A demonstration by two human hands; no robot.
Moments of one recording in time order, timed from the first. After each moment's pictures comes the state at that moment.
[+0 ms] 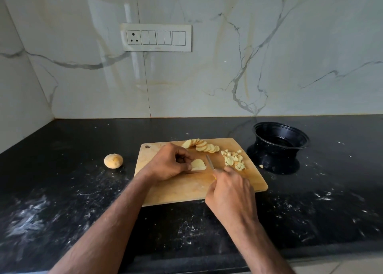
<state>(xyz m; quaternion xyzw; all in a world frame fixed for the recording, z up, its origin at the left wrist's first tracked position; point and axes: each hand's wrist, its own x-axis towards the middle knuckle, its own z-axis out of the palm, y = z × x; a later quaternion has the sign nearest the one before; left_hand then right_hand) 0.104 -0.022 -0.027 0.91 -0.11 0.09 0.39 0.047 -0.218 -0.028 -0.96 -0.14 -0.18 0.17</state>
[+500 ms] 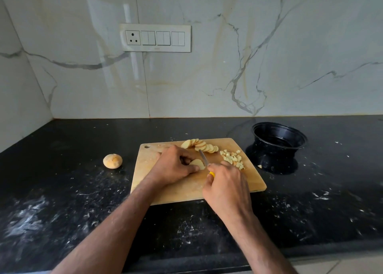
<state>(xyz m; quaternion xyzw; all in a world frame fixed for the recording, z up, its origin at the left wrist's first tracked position) 0.104 -0.040 -0.032 0.93 -0.08 0.16 0.33 0.059 -0.213 -0.028 -0.94 -0.15 -0.21 0.22</state>
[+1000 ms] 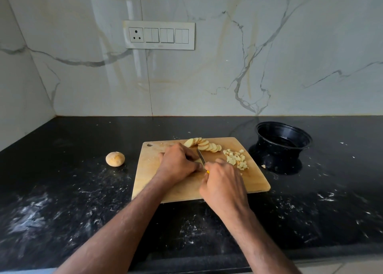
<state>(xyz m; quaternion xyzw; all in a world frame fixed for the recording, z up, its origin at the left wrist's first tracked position) 0.112 -0.051 -0.035 0.93 0.06 0.16 0.34 0.068 -0.202 -0.032 -0.94 -0.19 -0.20 0.19</state>
